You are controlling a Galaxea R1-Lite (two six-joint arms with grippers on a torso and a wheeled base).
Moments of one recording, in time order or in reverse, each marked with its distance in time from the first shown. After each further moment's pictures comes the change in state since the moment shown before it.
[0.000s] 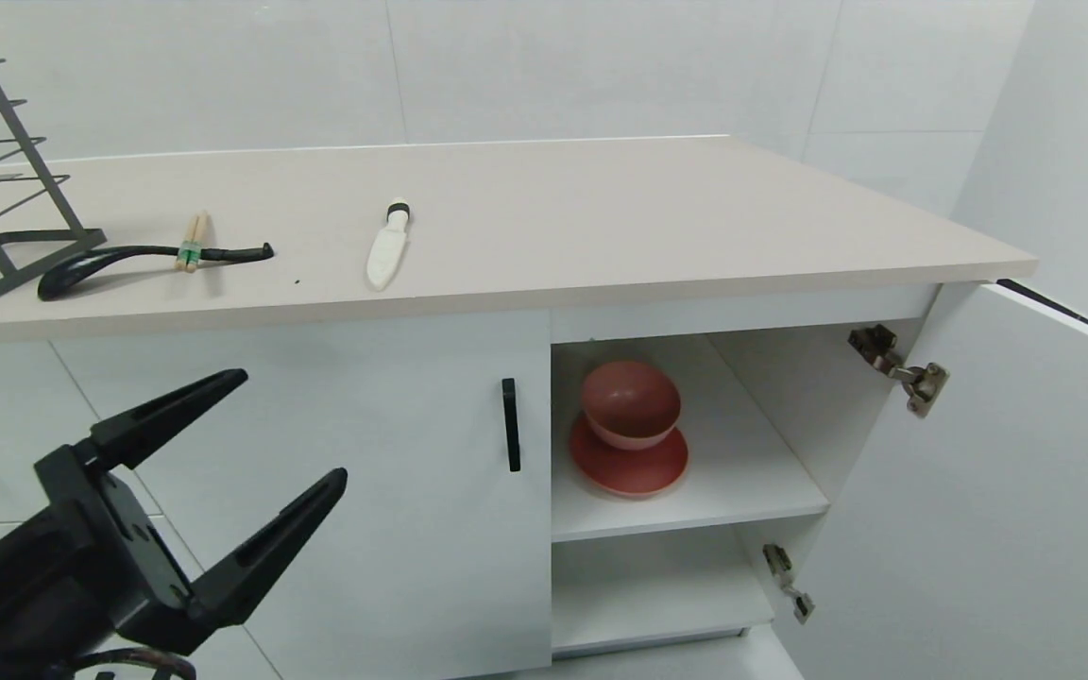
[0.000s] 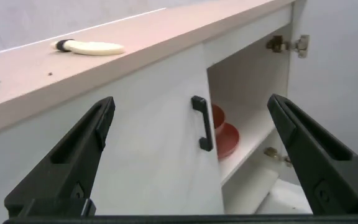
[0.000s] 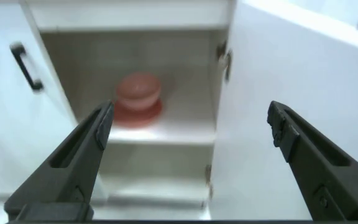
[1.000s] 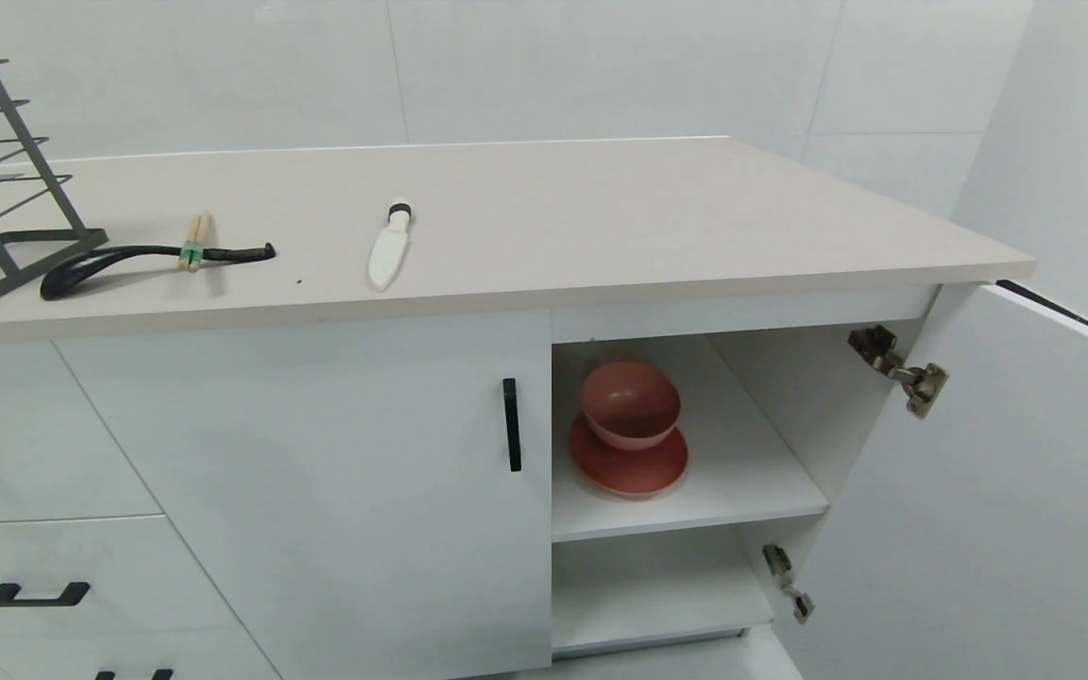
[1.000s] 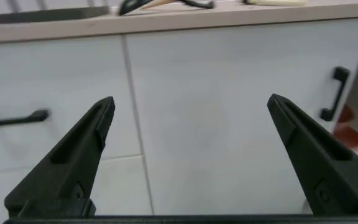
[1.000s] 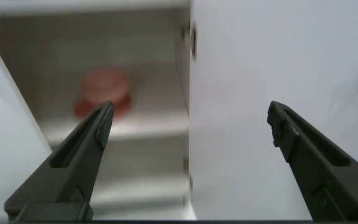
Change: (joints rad) left arm 0.389 -1.043 -0.041 1.074 0.285 -0.096; right arm -0.144 -0.213 0.199 0.046 -0.007 -0.001
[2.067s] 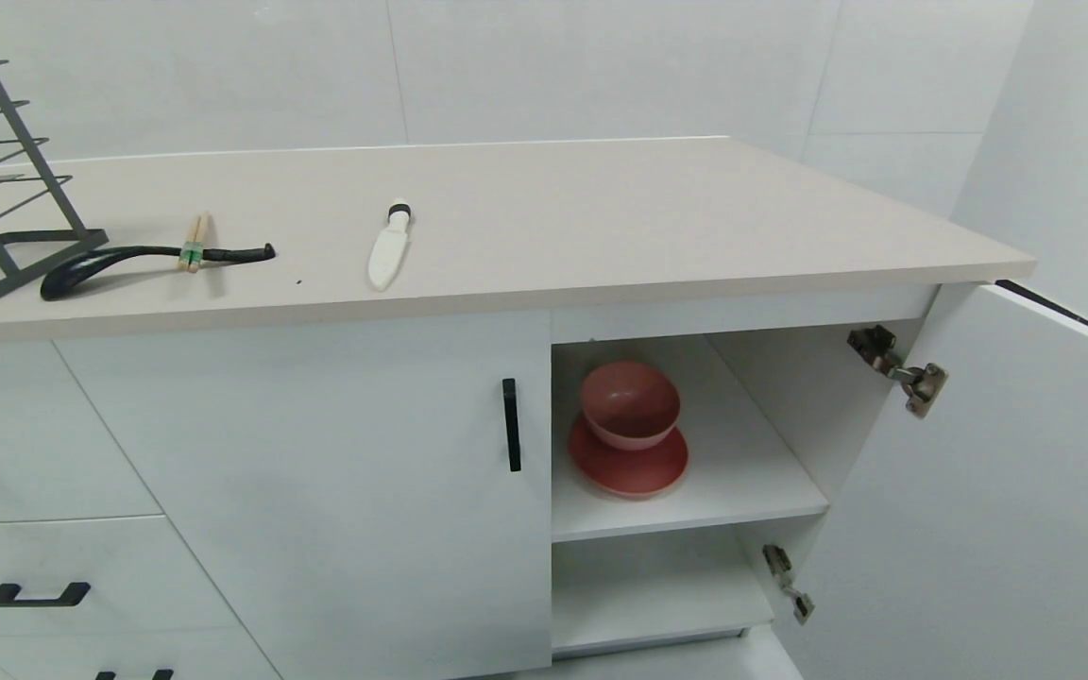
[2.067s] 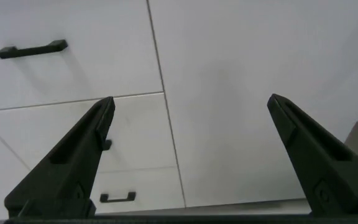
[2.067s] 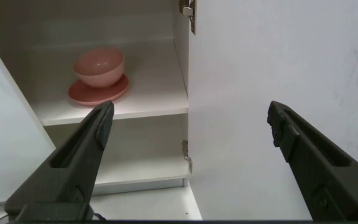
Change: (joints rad) left arm 0.115 -0.213 0.044 0.349 -0.099 0.051; right arm 0.000 -0.008 0.026 0.015 -0.003 0.000
